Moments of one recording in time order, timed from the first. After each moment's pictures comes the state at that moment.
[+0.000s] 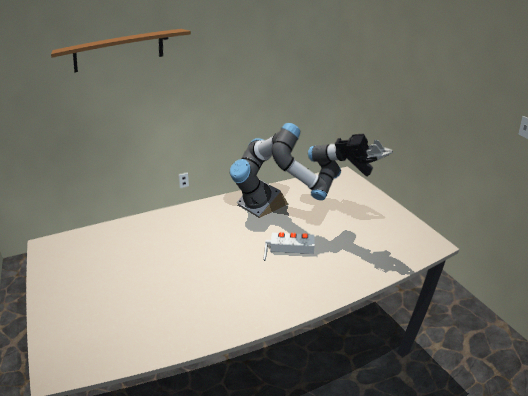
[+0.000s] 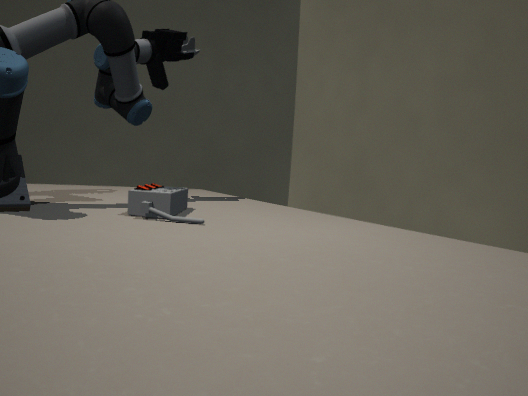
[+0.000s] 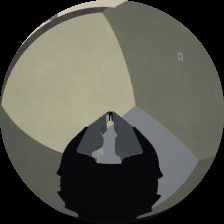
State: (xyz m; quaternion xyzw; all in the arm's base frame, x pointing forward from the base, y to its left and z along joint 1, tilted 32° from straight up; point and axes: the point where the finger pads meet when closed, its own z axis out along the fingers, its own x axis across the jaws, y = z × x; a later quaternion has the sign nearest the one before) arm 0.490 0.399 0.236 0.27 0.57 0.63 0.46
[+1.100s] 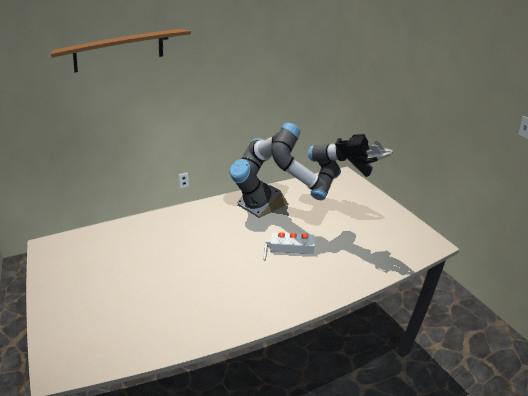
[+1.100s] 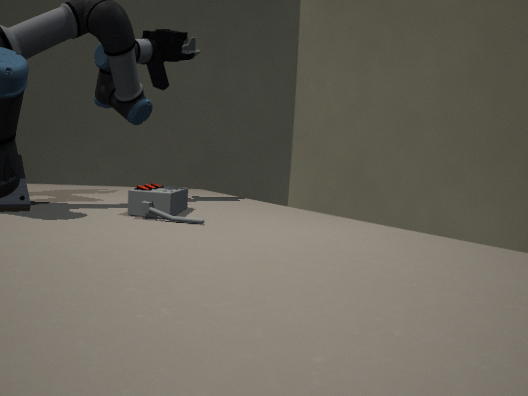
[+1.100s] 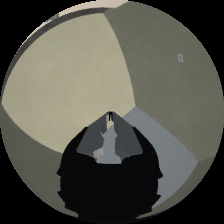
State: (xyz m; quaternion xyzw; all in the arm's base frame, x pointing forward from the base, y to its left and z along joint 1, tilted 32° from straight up) arm 0.492 0.398 0.235 0.27 0.58 0.62 0.46
